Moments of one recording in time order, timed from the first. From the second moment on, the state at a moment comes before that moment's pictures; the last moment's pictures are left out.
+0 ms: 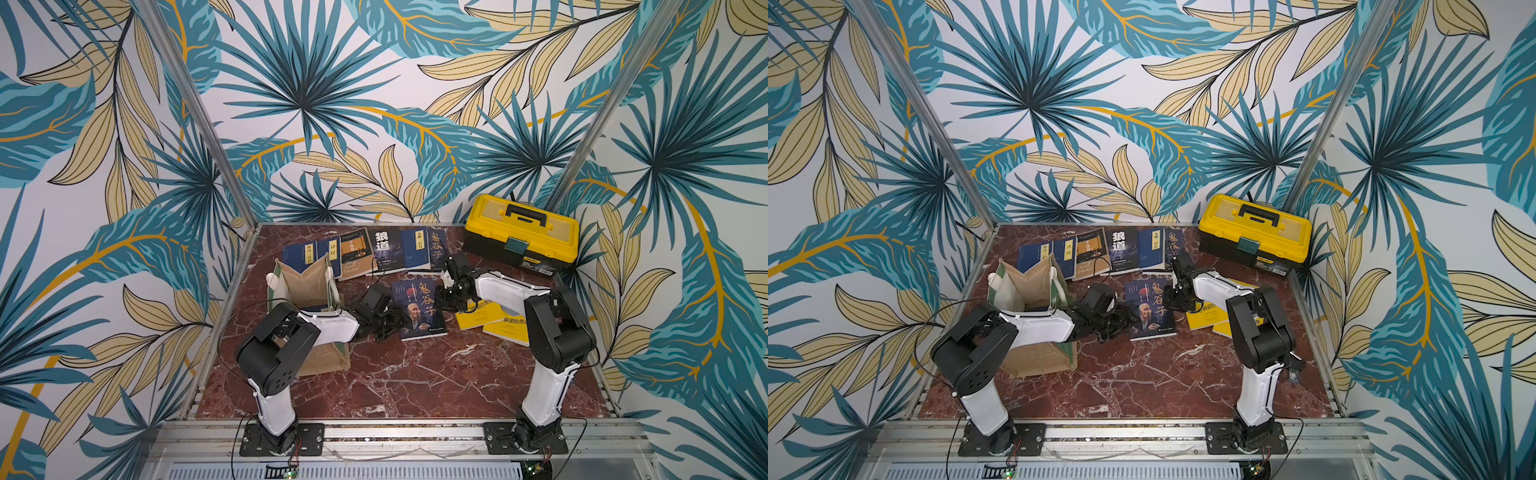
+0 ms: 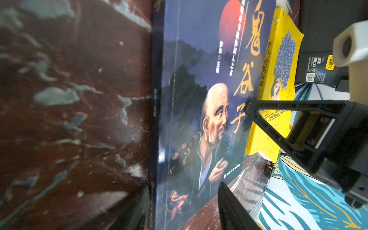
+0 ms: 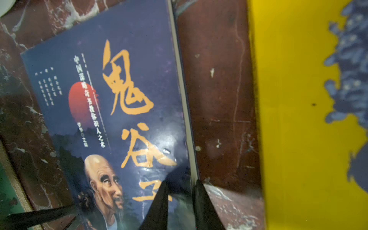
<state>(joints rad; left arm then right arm) -0.67 1.78 0.87 0.09 0.33 -1.14 0.34 1.89 1.22 -0.55 -0.20 0.45</state>
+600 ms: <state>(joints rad) -0.67 1.72 0.84 0.08 0.35 -1.15 0.37 1.86 1.17 -0.55 -0.17 0.47</state>
